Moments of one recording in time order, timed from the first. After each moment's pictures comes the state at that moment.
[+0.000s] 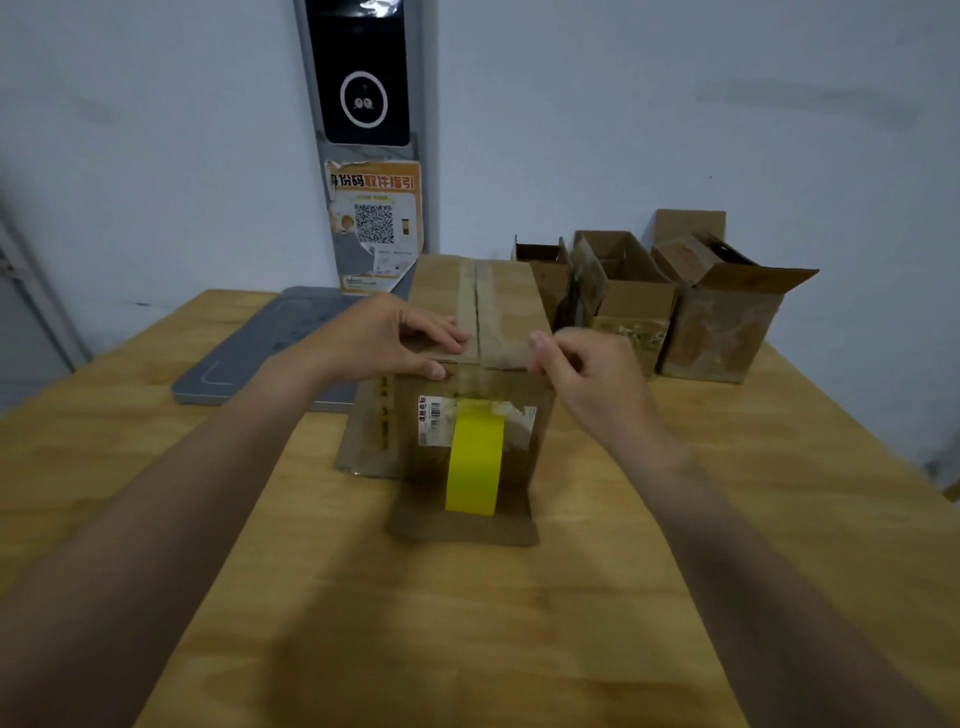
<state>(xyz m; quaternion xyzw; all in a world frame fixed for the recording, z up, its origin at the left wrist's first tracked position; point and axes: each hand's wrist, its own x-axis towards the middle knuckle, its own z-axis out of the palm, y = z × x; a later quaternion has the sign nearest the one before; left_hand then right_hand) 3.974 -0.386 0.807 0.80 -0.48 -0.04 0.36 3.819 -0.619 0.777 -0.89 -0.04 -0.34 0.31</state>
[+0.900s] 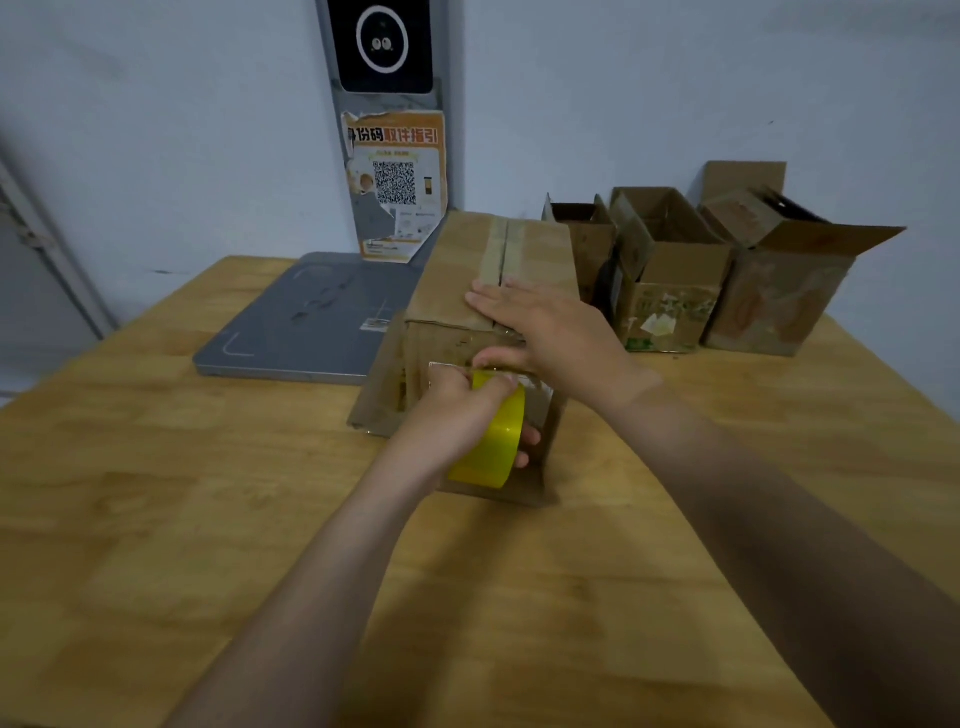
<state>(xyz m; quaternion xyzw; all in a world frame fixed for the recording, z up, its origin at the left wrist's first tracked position) 3.869 -0.423 0.757 0.71 -0.10 -0.24 0.65 3.902 -0.595 0.768 -0.96 -0.16 -0.21 0.07</state>
